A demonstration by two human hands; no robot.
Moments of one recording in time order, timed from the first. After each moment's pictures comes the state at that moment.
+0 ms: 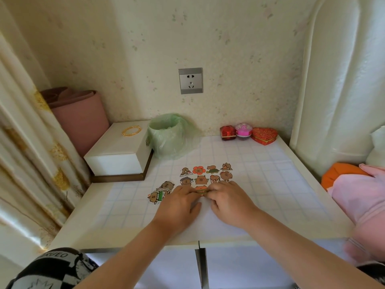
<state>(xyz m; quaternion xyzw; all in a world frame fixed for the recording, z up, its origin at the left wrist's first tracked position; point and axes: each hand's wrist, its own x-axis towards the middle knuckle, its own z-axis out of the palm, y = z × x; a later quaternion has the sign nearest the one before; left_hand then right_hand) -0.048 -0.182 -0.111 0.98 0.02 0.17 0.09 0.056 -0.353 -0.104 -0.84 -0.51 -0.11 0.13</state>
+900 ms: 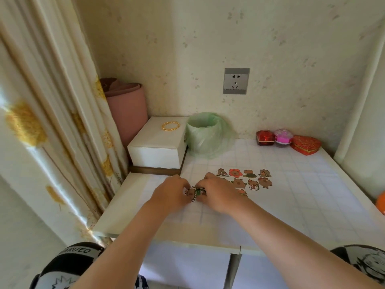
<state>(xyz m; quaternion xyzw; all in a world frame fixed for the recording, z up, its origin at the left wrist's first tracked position) -0.089 -0.082 -0.071 0.96 0.22 0.02 0.16 0.018 -0.218 -0.073 -0.85 -0.49 0.08 0.14</state>
